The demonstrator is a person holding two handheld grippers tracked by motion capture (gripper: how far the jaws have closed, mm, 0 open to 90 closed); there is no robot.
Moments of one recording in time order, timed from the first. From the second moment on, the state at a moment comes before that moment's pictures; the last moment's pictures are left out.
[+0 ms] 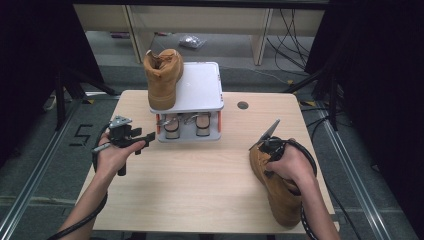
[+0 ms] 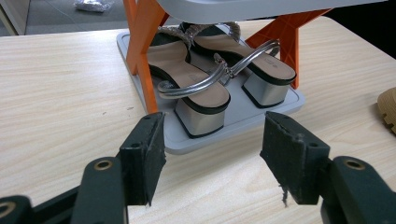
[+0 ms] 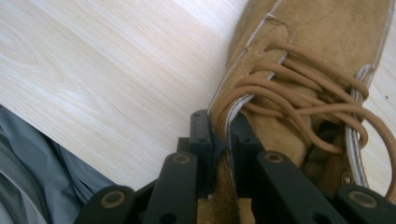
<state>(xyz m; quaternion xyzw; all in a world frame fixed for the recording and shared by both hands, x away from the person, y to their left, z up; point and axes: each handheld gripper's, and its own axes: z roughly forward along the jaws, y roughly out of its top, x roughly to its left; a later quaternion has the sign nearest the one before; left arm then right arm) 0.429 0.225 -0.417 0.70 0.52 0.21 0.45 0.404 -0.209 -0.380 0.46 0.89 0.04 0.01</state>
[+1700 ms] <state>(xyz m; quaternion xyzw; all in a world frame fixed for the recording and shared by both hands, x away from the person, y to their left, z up) 0.429 0.222 -0.420 0.70 0.51 0.20 0.45 0.406 -0.259 -0.372 0.50 0.86 0.04 0.06</state>
